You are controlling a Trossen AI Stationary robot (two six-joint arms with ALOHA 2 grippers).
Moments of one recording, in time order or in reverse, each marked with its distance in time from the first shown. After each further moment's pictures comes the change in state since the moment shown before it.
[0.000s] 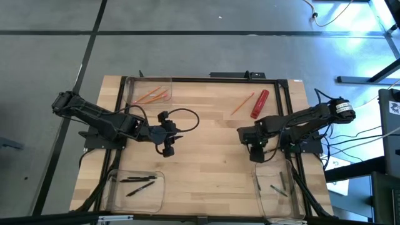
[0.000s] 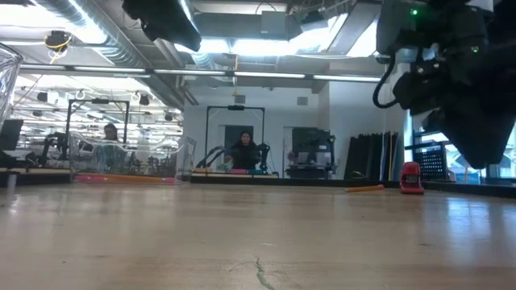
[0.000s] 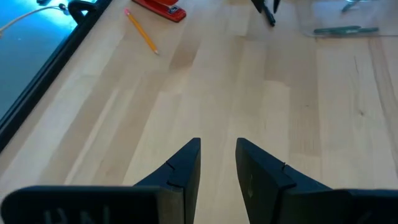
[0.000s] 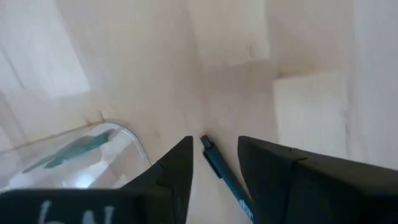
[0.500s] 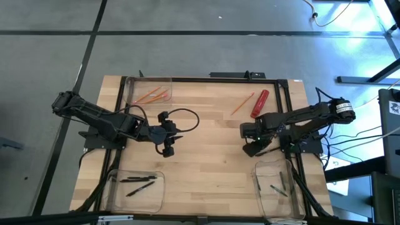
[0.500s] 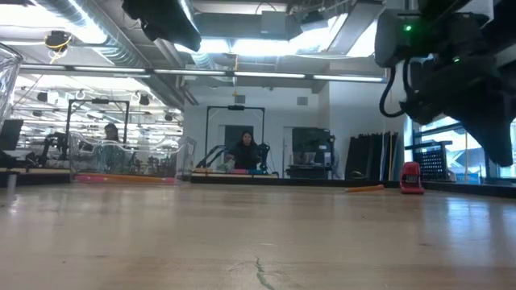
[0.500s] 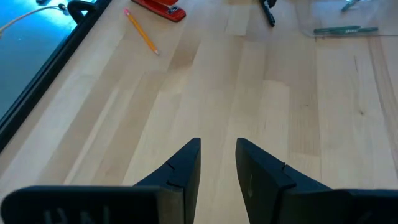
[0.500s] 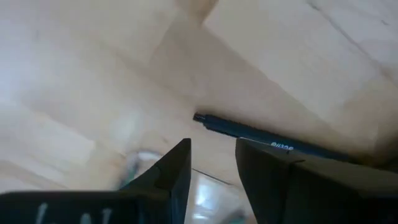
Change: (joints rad) left arm 0.000 0.000 0.000 0.000 0.002 0.001; right arm -0.067 0.000 -0.001 -0.098 -0.077 0.636
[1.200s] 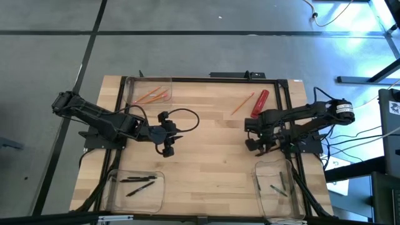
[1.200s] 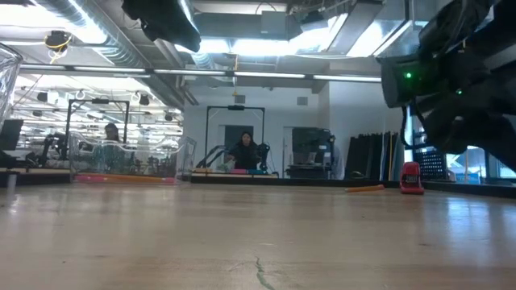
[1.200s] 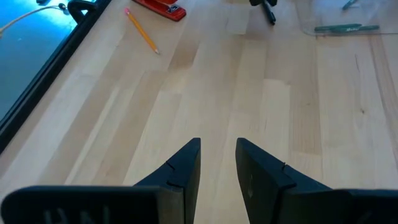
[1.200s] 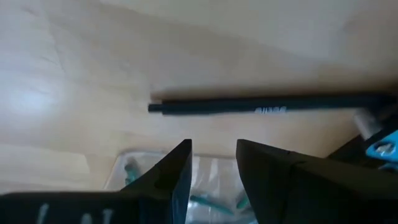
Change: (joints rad) left arm 0.000 0.000 0.000 -0.005 0.000 0.003; right arm -0.164 0.002 -0.159 0.040 -0.216 0.176
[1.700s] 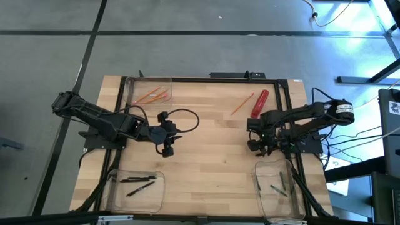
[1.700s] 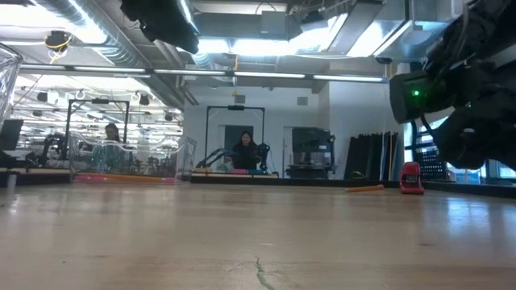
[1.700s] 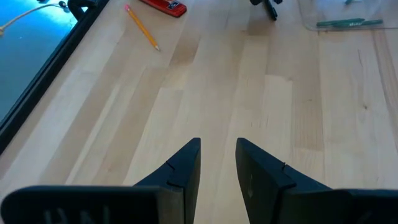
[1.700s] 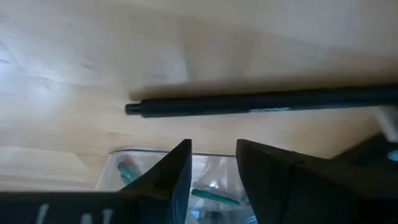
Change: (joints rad) left arm 0.000 0.000 0.000 -0.014 0.000 0.000; right arm -0.045 0.001 -0.102 0.082 -0.106 0.000
